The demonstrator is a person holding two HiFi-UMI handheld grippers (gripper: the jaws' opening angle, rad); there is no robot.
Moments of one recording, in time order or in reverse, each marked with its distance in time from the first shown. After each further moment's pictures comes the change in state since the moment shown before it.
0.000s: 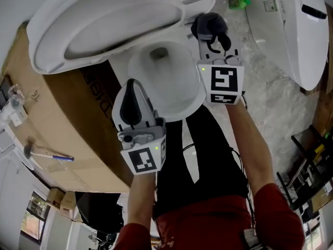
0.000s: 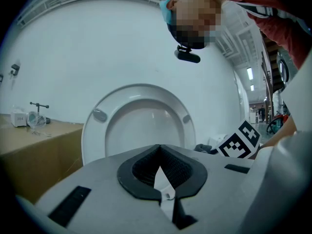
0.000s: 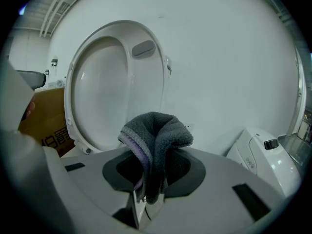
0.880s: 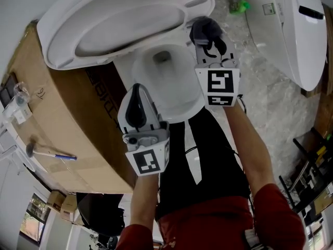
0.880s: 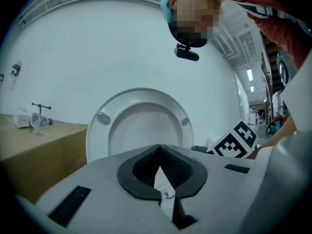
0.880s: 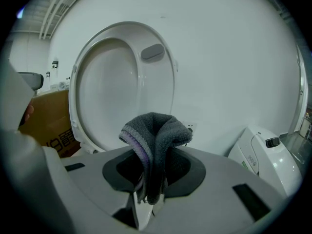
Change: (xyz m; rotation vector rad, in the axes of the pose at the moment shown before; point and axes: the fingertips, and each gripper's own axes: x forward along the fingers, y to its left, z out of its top) left arm -0.014 0.000 0.006 -0.055 0.006 0.017; right arm -0.008 0.018 0.005 0.012 0.018 0.026
